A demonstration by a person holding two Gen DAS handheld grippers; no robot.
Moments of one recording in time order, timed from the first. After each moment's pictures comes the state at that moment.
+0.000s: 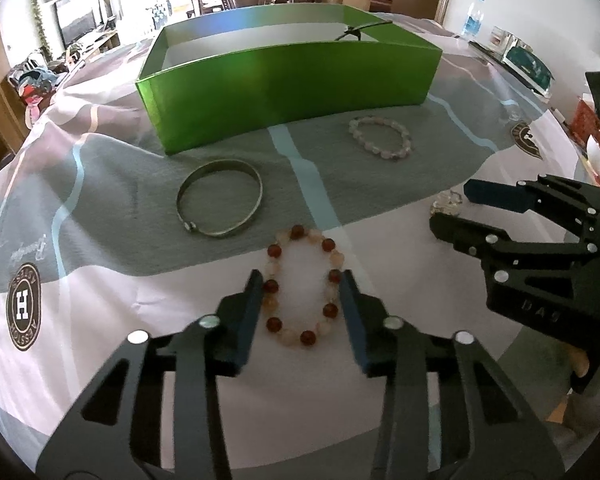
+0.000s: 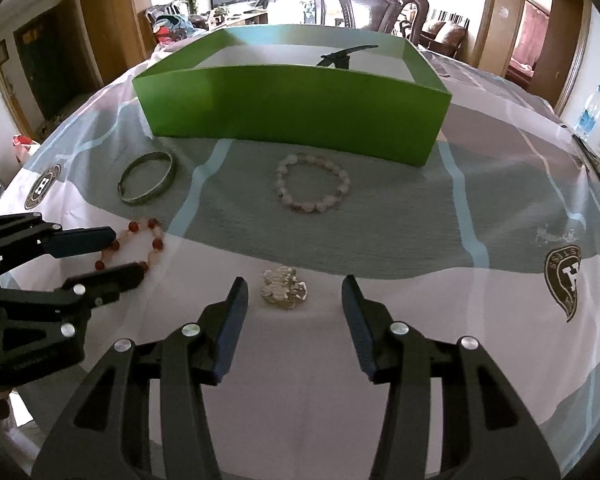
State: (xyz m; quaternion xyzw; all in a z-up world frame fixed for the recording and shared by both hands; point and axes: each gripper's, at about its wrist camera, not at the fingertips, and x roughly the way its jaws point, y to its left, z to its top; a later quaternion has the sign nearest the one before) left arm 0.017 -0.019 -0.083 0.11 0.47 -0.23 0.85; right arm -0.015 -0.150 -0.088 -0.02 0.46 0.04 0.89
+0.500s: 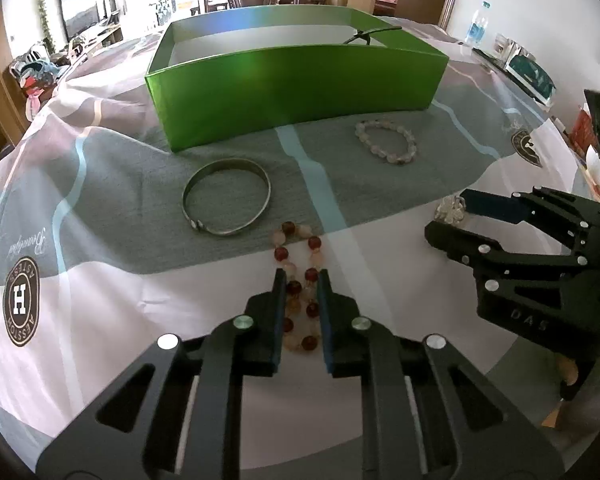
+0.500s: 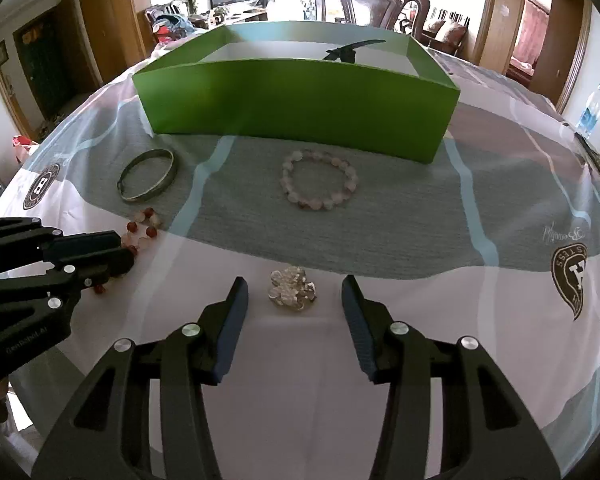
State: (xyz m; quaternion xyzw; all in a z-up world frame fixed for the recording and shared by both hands) left arm 0.021 -0.011 -0.082 0.09 0.48 -0.23 0.85; right arm -0.015 -0.146 -0.092 -0.01 0.46 0.05 0.89
